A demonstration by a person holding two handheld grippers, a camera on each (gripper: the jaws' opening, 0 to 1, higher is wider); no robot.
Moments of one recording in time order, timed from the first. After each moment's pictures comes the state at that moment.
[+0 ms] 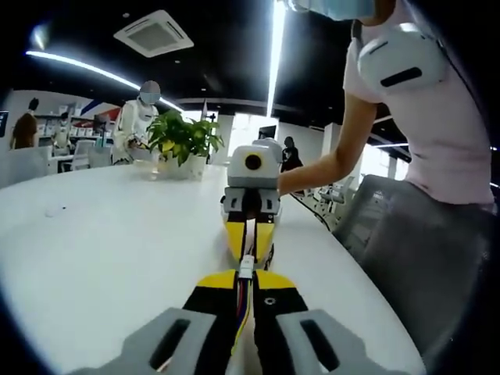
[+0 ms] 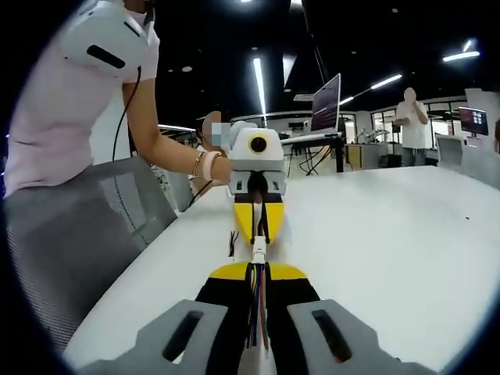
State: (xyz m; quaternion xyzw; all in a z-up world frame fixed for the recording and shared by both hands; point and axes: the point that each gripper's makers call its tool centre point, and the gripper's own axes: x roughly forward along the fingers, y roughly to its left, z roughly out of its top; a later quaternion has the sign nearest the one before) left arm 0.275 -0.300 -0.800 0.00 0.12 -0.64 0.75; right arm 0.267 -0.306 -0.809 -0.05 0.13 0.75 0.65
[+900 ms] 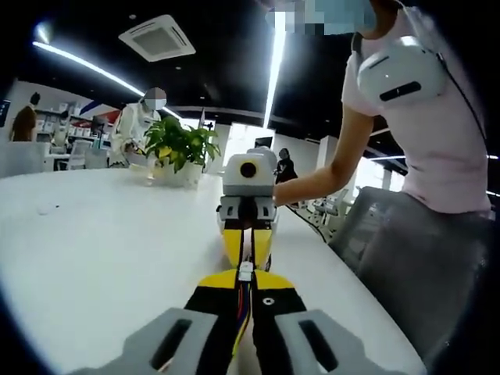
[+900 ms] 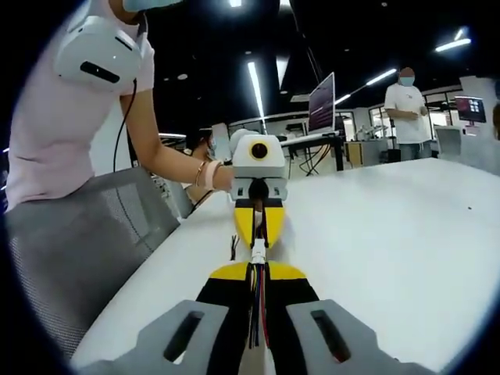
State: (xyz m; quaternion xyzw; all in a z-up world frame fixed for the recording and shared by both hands) left arm 0.278 -0.306 -0.799 -0.03 0.11 -0.65 0.75; right arm 0.267 -0.308 -0.807 -0.02 0.14 0.75 0.65
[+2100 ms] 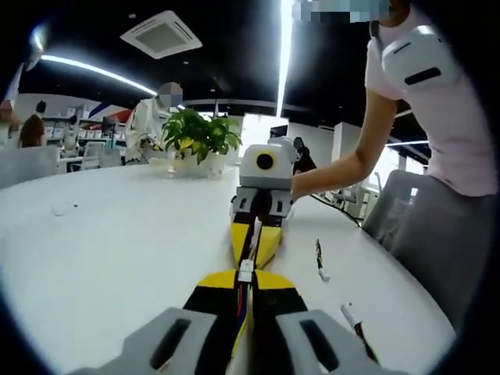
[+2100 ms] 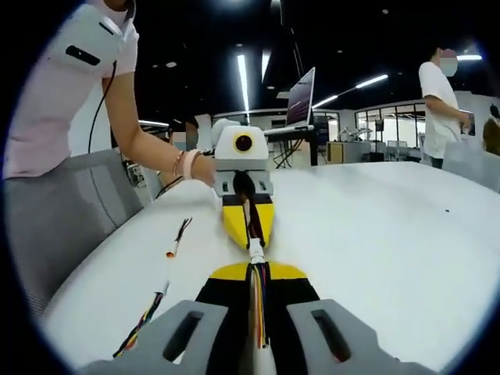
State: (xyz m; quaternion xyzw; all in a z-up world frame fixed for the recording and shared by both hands) left arm 0.332 -0.306 -0.823 0.01 0.12 -0.62 0.78; right arm 0.331 -0.308 -0.834 -0.06 0.13 0.71 0.69
